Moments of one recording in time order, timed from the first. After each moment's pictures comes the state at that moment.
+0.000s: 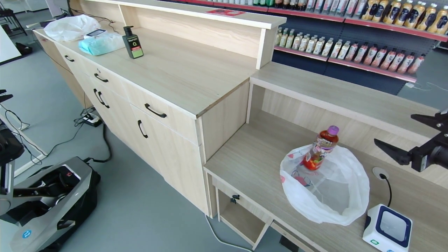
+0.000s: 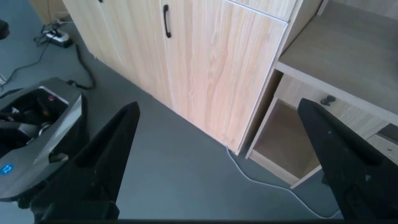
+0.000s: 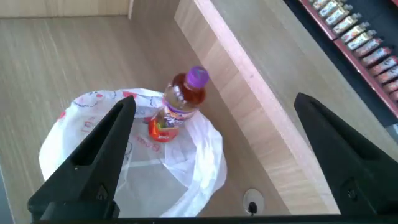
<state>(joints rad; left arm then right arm) 0.00 0.00 0.00 0.00 -0.02 0.00 -0.27 1.41 -0.48 -0.90 0.47 -0.58</state>
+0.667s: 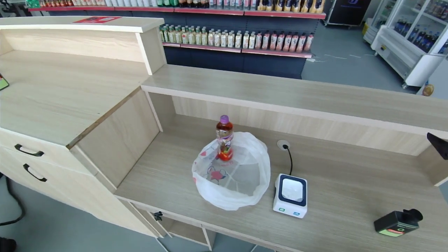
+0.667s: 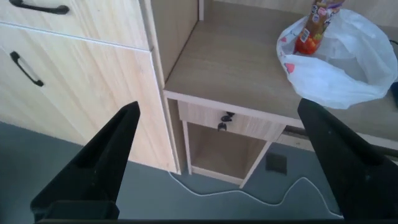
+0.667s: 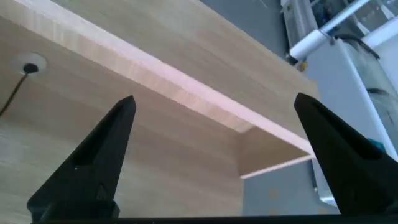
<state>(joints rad) 0.00 0.00 0.00 0.00 -0.02 0.00 -0.40 1.26 -0.49 -0.75 0.12 -0.56</state>
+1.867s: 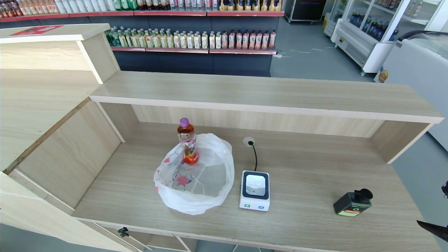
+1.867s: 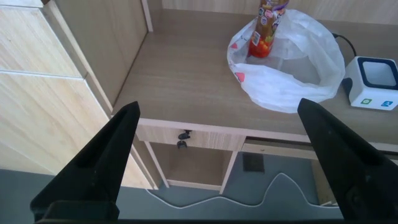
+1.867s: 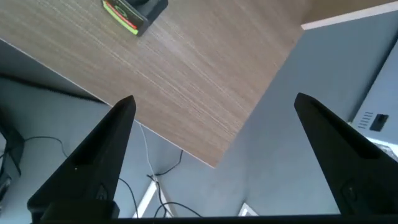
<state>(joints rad) 0.00 0.00 0.00 0.00 -0.02 0.00 -0.70 1.42 -0.44 -0.21 0.50 -1.20</state>
